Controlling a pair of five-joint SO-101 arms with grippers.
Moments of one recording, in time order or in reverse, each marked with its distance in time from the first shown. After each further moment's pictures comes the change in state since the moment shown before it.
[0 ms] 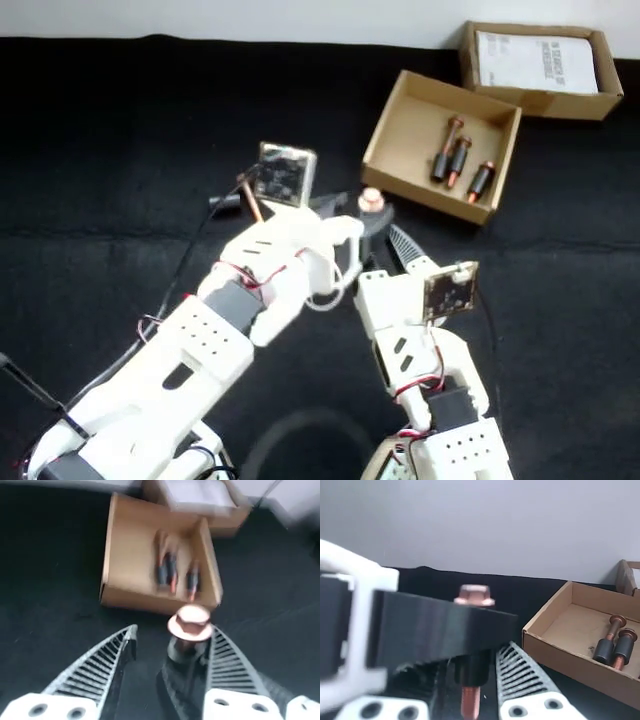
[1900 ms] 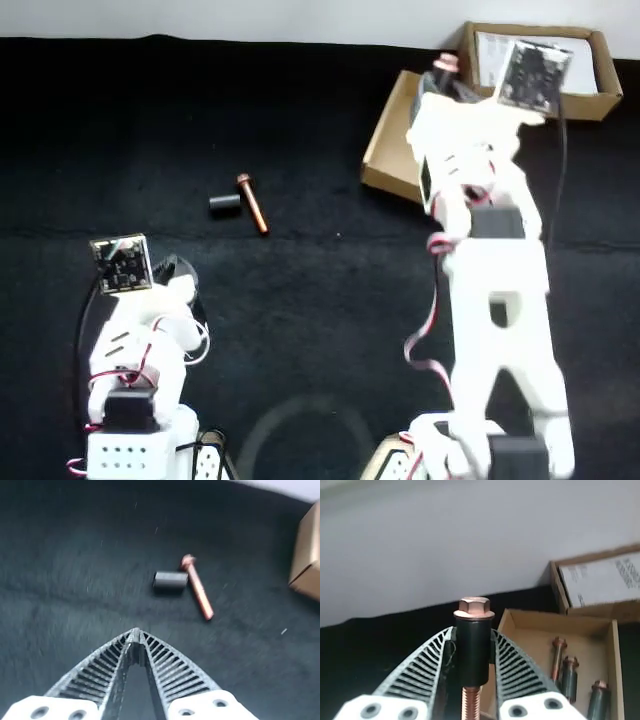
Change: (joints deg) left arm -37.8 -67.3 42.7 25.5 -9.8; right arm 14.2 71.2 -77.4 19.8 -11.5
